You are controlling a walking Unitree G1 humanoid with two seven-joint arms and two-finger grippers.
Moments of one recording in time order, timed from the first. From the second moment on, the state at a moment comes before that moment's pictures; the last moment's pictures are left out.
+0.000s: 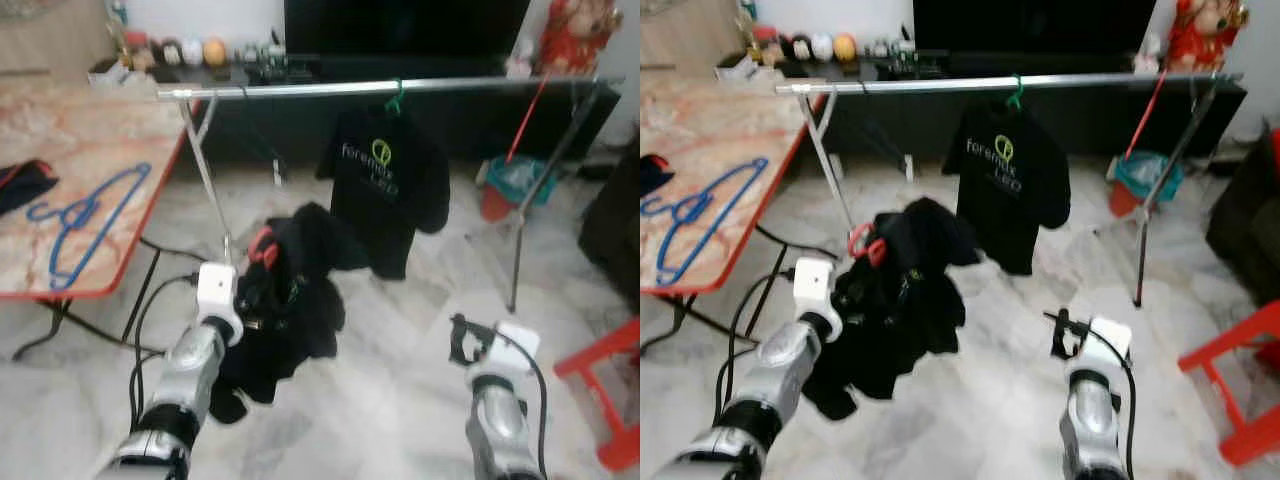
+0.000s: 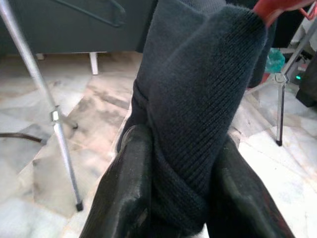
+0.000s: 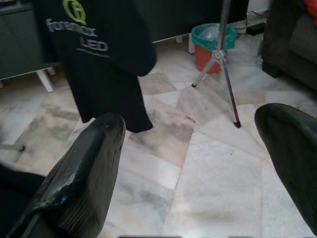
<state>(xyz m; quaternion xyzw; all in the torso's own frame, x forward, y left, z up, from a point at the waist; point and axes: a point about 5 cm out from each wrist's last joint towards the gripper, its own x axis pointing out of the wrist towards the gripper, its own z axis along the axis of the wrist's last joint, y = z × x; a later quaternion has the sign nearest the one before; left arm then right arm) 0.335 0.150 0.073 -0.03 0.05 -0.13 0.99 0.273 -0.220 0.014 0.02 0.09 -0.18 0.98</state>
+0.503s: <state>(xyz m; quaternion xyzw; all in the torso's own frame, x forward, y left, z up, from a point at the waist) 0.338 0.143 0.074 -0.03 0.06 -0.14 0.99 0.273 -0.217 0.012 0.03 0.09 -0.19 0.98</state>
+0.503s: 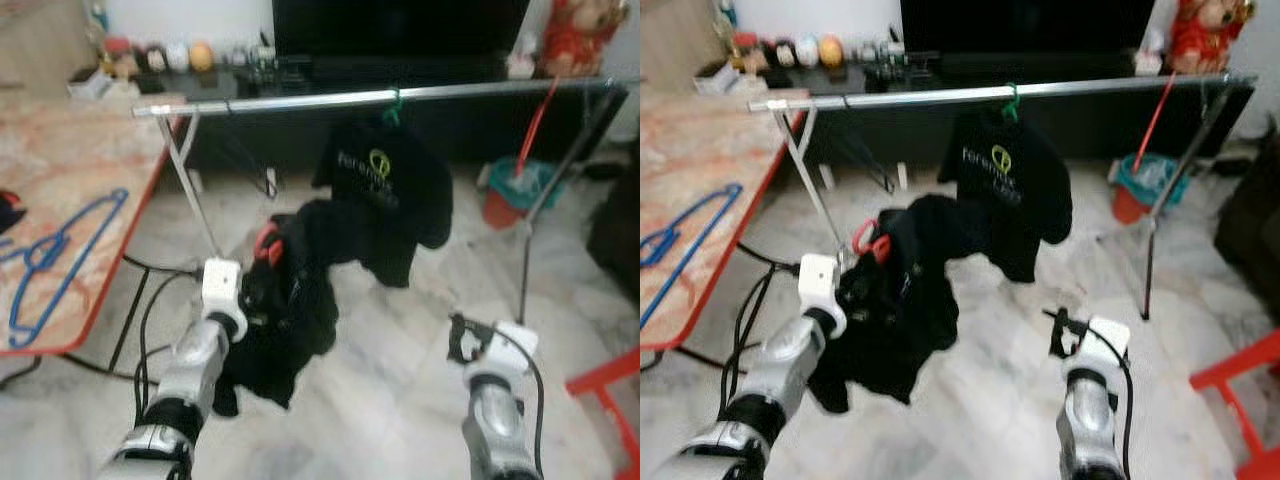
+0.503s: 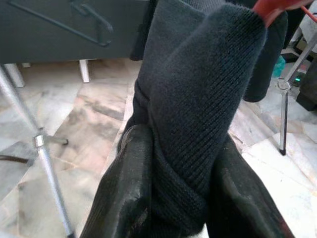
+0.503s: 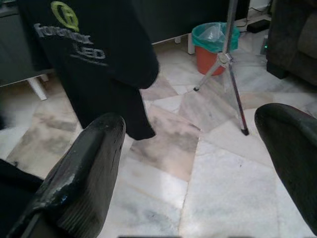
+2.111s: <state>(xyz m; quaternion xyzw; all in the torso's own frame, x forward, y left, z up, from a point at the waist) 0.337 0.130 0.067 -0.02 0.09 -0.15 0.98 0.267 -0.220 0.005 0.01 0.11 -0.19 0.98</state>
